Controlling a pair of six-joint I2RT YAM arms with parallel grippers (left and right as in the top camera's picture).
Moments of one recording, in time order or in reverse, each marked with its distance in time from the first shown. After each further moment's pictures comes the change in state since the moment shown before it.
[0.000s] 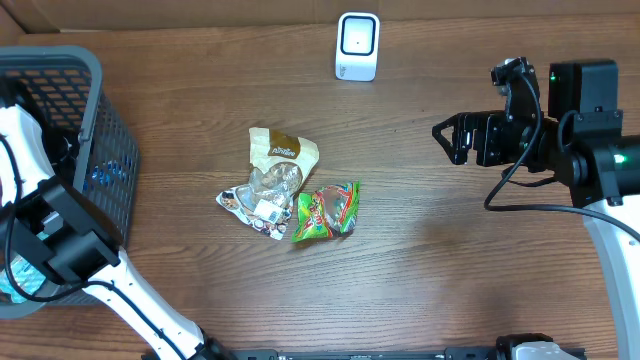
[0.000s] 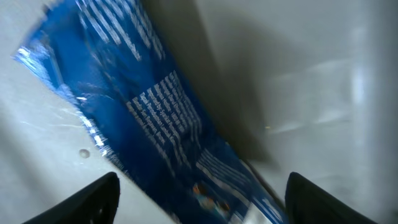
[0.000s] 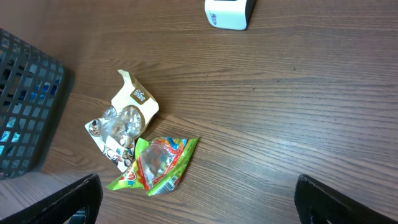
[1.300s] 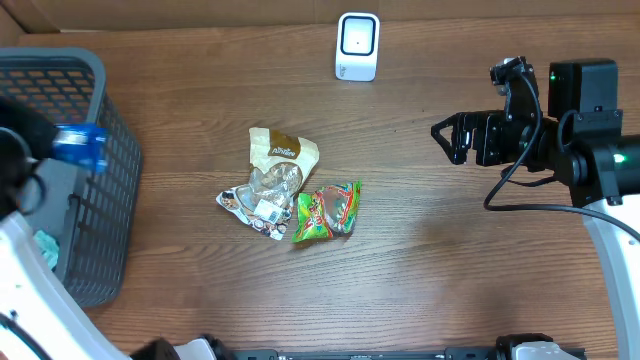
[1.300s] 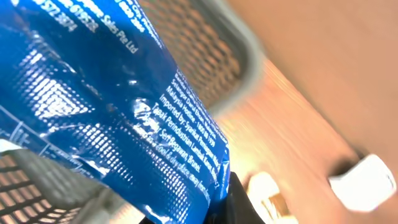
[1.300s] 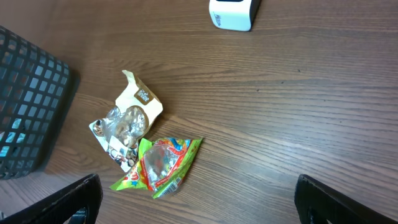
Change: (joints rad) left arm -0.152 -0.866 0.074 -0.246 0.104 0.254; right arm 0.000 0.001 0.000 0.005 -0.016 0.000
